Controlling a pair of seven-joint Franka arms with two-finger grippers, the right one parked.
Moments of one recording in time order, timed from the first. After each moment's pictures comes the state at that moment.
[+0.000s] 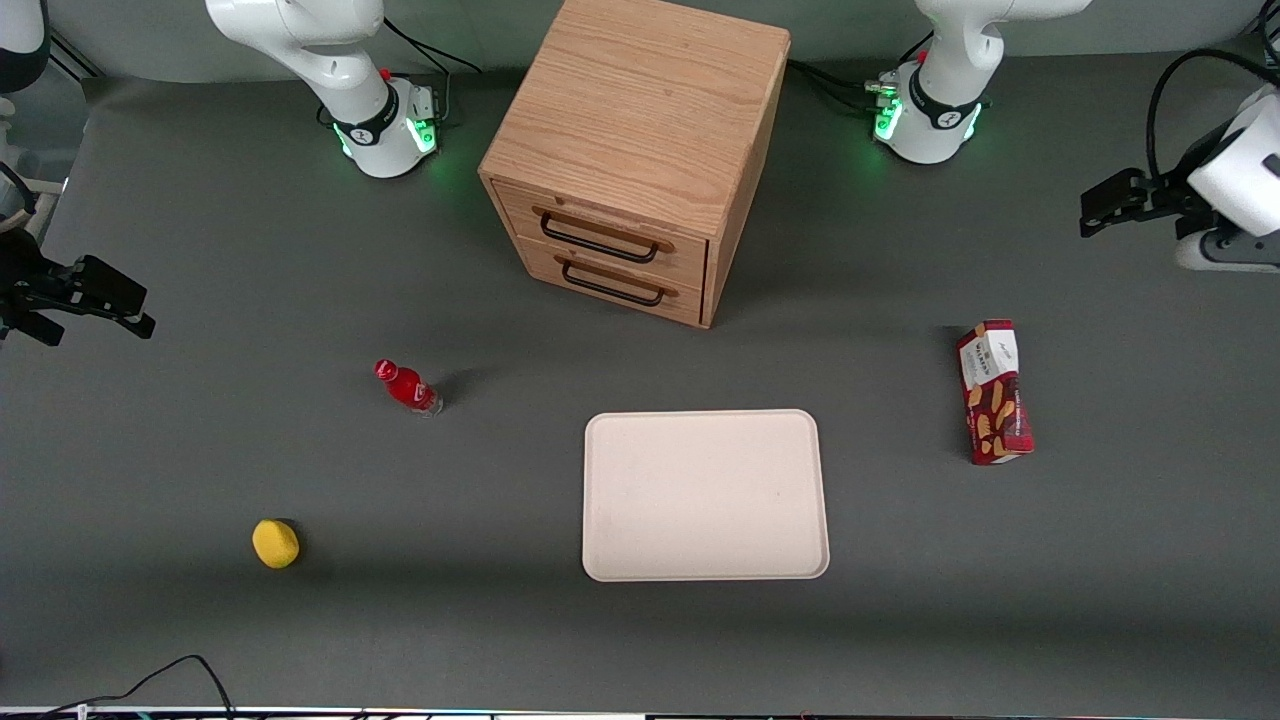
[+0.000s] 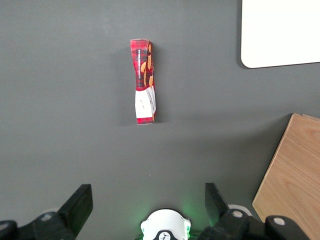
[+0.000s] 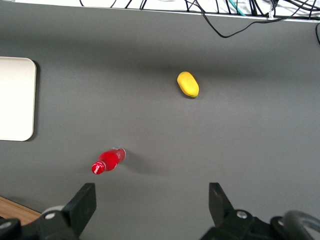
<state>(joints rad) -0.05 -0.05 -0.01 -1.58 0.02 1.39 0.01</state>
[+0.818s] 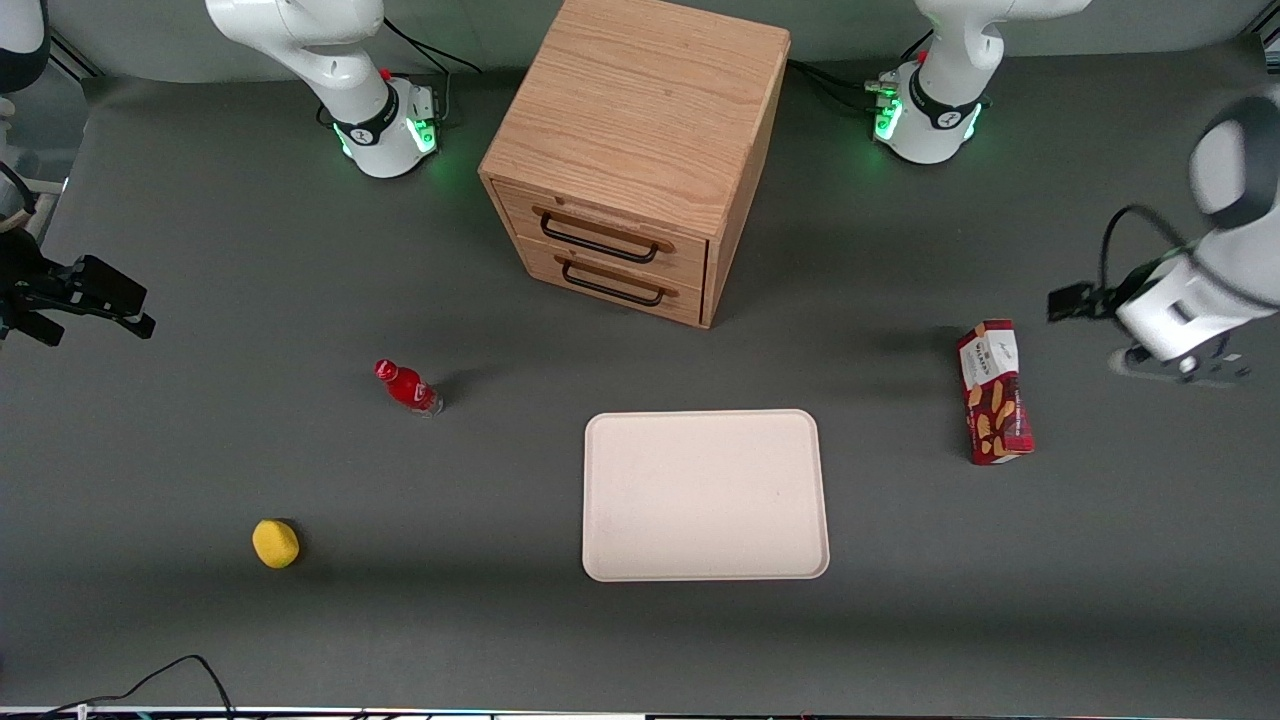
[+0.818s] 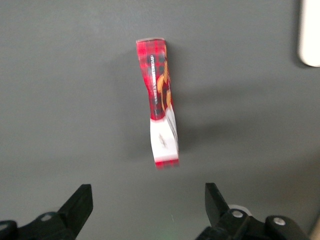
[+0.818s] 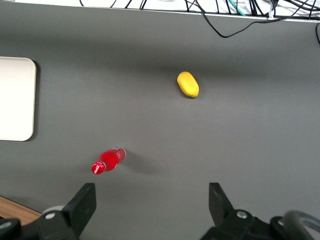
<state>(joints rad) -0.04 0.08 0.08 -2.00 0.02 1.93 0.20</state>
